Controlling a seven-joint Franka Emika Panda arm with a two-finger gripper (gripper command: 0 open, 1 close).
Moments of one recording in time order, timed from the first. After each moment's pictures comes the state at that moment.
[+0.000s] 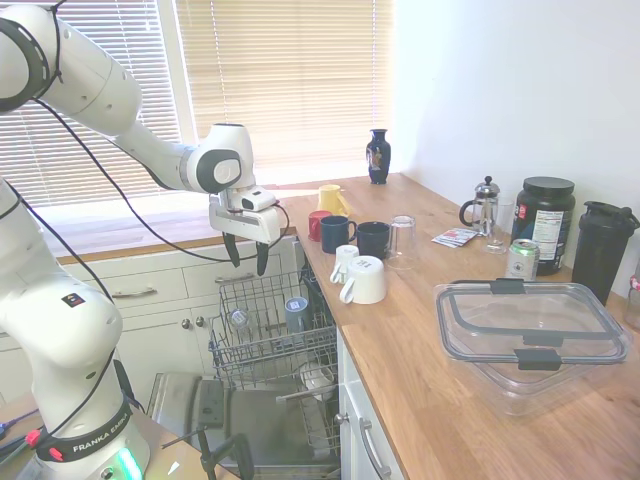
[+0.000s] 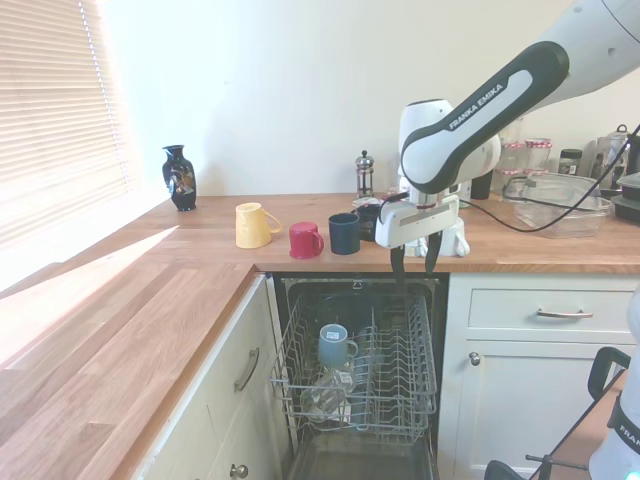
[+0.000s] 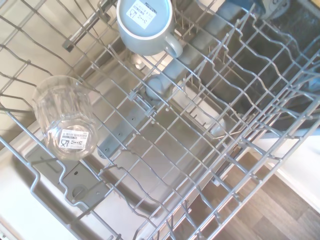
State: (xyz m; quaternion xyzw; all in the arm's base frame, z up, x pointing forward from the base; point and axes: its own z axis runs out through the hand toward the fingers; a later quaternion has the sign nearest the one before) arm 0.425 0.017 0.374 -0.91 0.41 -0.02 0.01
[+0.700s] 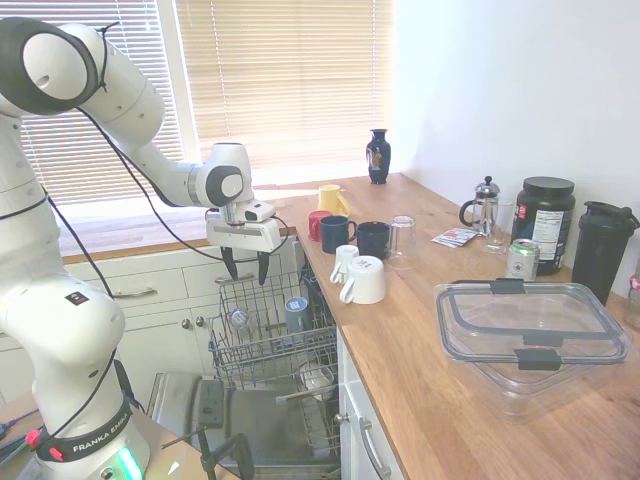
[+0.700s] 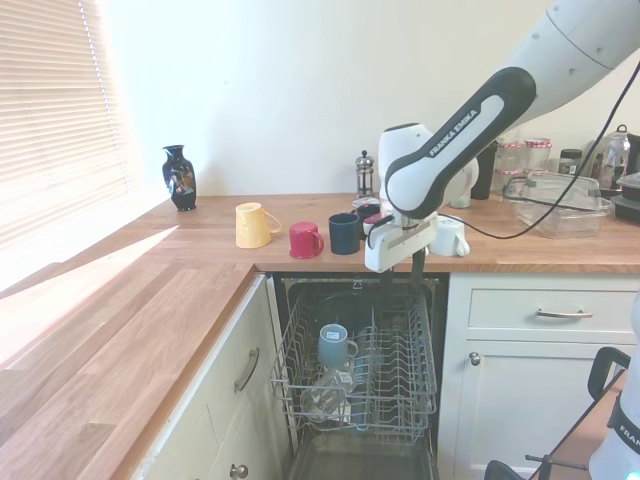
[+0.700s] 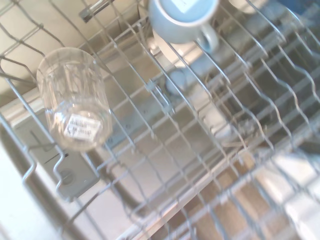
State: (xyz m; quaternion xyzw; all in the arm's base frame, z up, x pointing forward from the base) arm 0.458 0.054 0.322 -0.95 0.31 -0.02 -0.03
